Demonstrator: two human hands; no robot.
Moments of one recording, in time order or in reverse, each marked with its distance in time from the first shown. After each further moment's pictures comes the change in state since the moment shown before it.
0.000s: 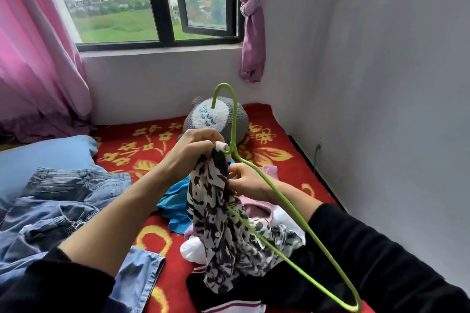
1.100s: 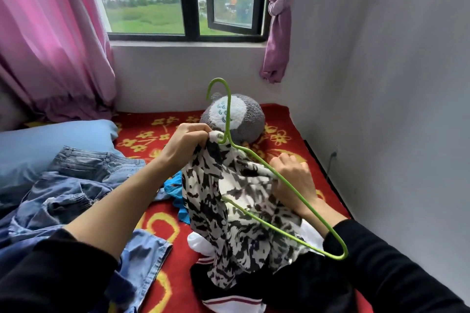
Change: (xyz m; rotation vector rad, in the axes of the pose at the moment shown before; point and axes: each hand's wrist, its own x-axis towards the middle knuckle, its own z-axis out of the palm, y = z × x) left_hand -0.017 -0.020 -0.028 0.000 0.251 -0.188; right_hand -0.011 0.049 -0.016 -0.998 0.571 -0.153
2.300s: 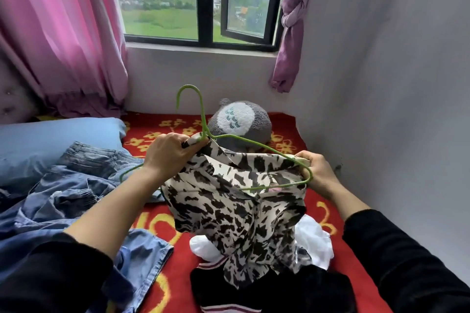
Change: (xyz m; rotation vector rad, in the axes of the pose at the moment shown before) left_hand -0.011 -0.042 -0.047 0.725 0.315 0.140; right_hand 0.032 0.038 -0.024 0.838 -0.221 0.366
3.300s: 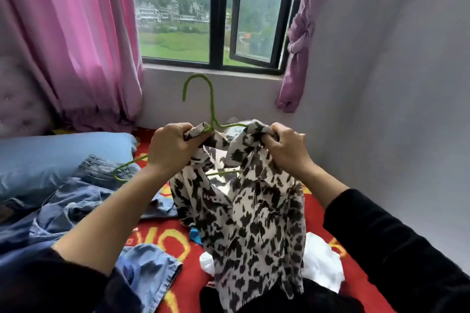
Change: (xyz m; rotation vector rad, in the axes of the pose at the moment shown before) left_hand -0.005 0.009 -0.070 -0.201 0.200 -0.039; right_hand -0.005 -0.150 0.043 -0.240 0.151 -0.346
